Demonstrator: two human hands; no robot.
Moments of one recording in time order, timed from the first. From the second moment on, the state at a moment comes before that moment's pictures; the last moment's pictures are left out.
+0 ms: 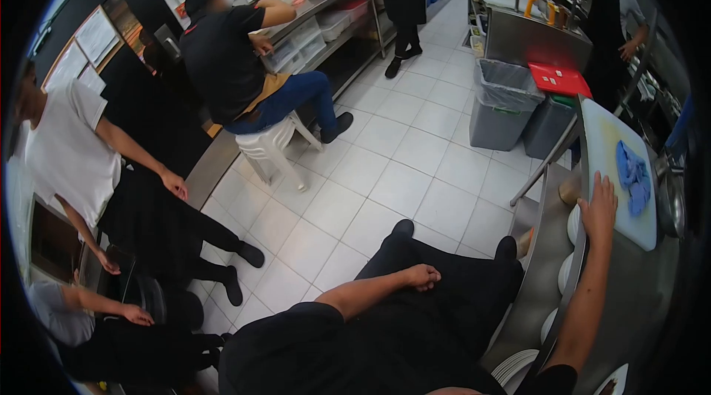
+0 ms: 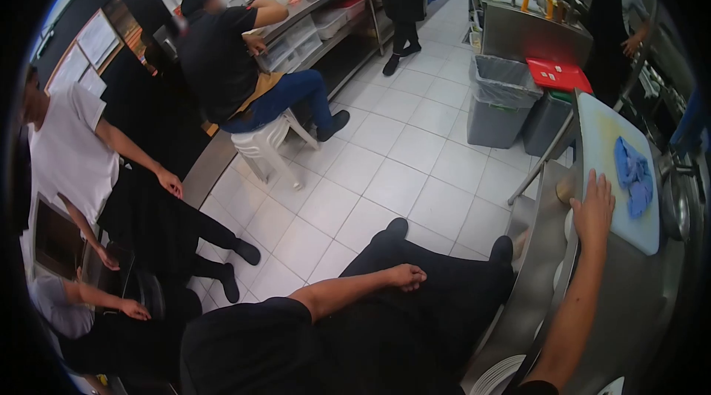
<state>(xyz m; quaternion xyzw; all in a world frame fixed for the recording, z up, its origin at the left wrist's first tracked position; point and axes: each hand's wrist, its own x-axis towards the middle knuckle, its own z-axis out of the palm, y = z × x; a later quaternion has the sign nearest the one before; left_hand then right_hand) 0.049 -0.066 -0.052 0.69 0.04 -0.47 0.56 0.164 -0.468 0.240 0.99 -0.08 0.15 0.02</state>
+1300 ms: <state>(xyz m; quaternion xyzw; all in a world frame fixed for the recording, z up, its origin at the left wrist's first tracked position) 0.050 -0.065 -0.052 0.68 0.04 -0.48 0.55 0.158 -0.421 0.253 0.98 0.01 0.21 0.04</state>
